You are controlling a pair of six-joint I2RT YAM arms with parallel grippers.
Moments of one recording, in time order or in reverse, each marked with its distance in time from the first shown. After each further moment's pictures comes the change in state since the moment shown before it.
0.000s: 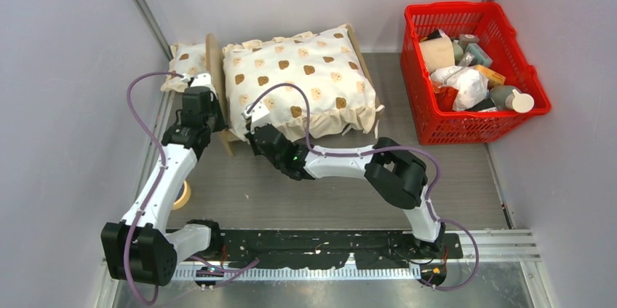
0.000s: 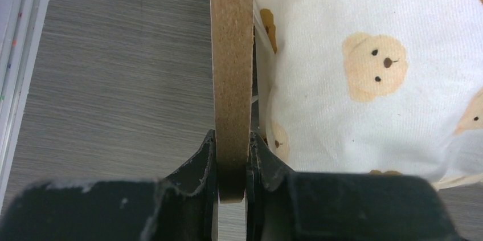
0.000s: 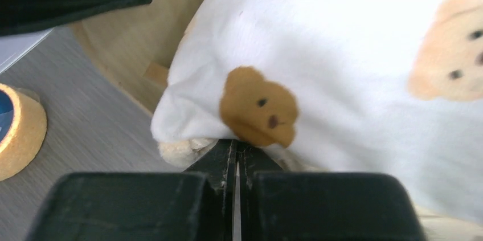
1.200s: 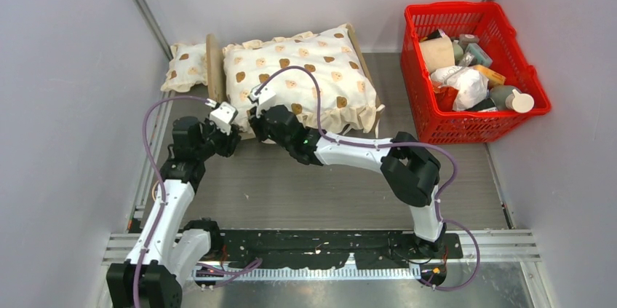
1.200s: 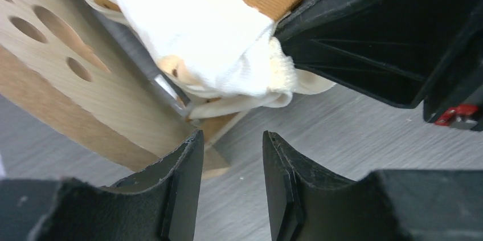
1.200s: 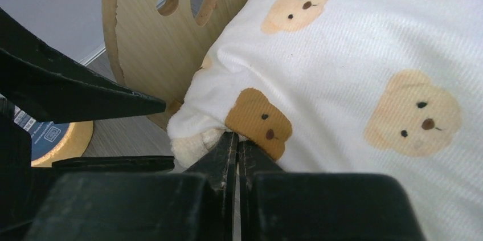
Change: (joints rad) left arm 0.088 -0.265 -0.330 0.187 0.562 0.550; right arm -0.092 -0.095 0.023 -0.052 -0.218 -0.018
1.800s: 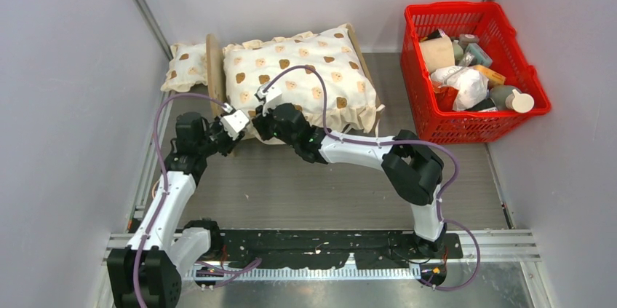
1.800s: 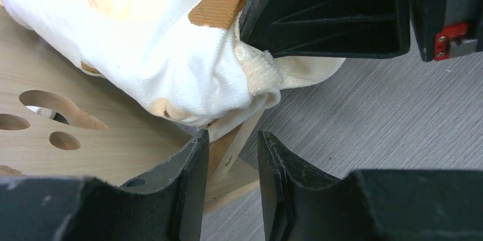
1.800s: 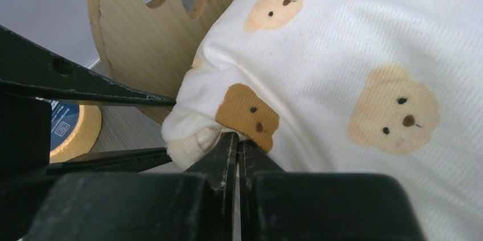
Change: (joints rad) left arm 0.022 0.084 0.025 0.006 0.119 0.377; right arm -0.046 -0.008 -0.055 0.053 -0.087 0.042
